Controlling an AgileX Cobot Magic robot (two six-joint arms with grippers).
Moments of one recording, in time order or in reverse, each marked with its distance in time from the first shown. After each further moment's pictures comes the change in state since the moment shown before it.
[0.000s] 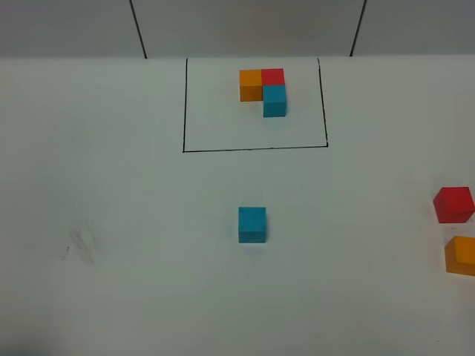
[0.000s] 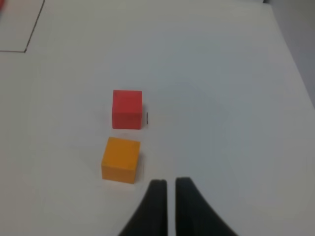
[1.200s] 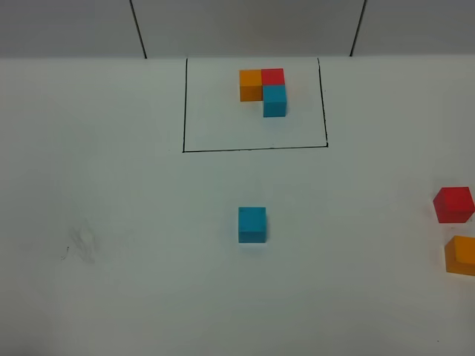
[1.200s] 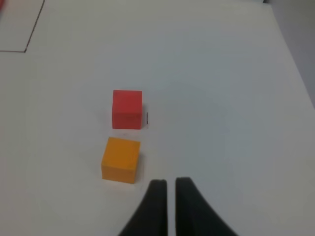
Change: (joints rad) left arm 0.000 -0.106 0.005 -0.016 0.001 0.029; right arm 0.000 0.000 0.000 0.000 0.000 0.000
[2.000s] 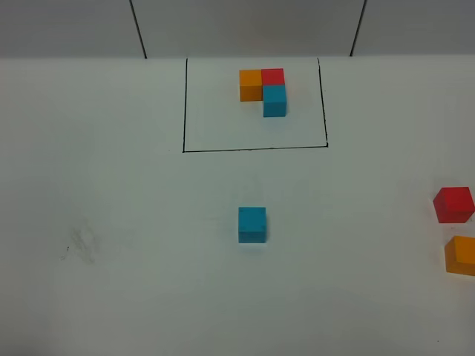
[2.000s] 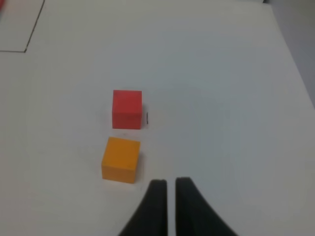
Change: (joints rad) left arm 0.000 0.000 0.000 -0.002 0.000 0.001; right arm 0.000 0.000 0.000 0.000 0.000 0.000
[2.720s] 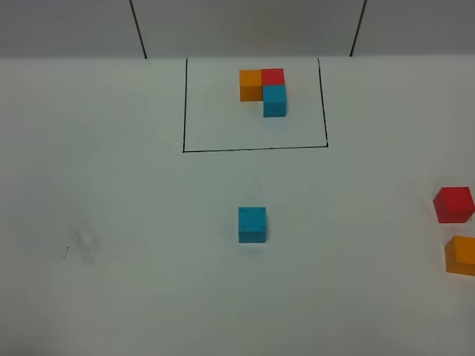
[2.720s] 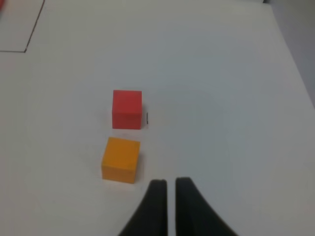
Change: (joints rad) left arm 0.000 0.000 0.000 0.000 0.000 0.000; right arm 0.000 0.000 0.000 0.000 0.000 0.000
